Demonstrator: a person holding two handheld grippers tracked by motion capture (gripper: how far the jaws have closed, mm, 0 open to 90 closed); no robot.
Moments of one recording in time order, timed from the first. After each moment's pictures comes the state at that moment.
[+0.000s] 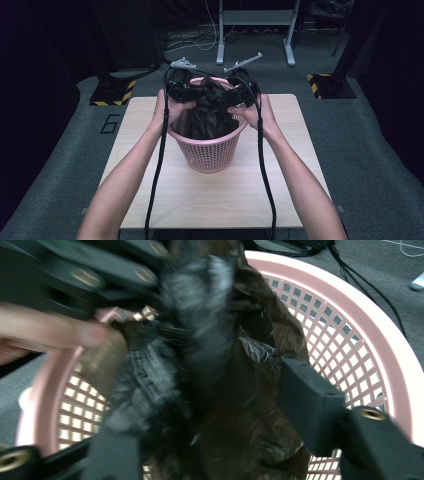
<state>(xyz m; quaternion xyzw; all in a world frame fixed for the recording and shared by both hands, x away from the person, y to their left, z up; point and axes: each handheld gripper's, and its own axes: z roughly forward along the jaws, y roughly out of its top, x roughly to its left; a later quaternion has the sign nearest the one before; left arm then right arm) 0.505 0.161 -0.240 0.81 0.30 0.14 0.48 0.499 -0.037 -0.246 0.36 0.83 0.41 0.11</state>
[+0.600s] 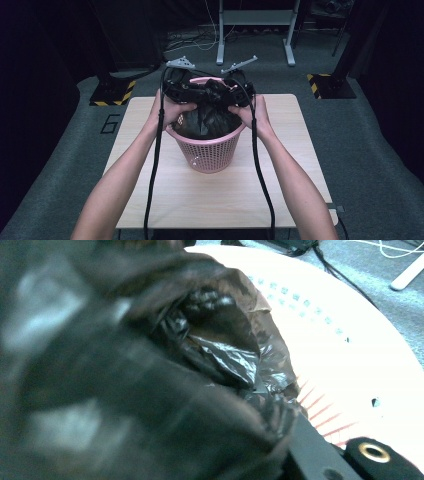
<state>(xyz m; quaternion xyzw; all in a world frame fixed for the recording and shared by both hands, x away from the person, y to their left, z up) 0.497 0.165 -0.235 0.82 0.28 0.12 0.49 0.510 -0.032 -0.258 0.37 0.82 0.41 0.13</state>
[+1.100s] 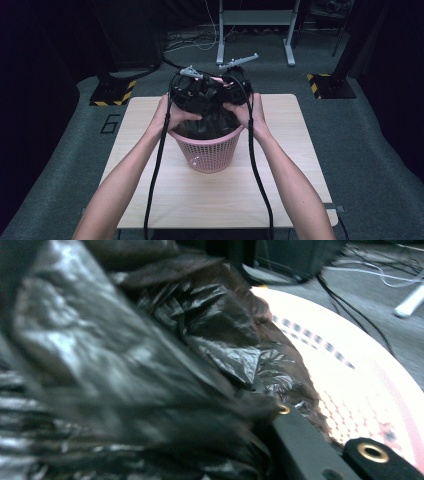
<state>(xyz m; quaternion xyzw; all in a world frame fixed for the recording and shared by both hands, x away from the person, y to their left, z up) 0.505 0.150 -0.262 0.85 0.29 0.15 0.42 0.500 -0.023 -0.244 0.36 0.80 0.46 0.13</state>
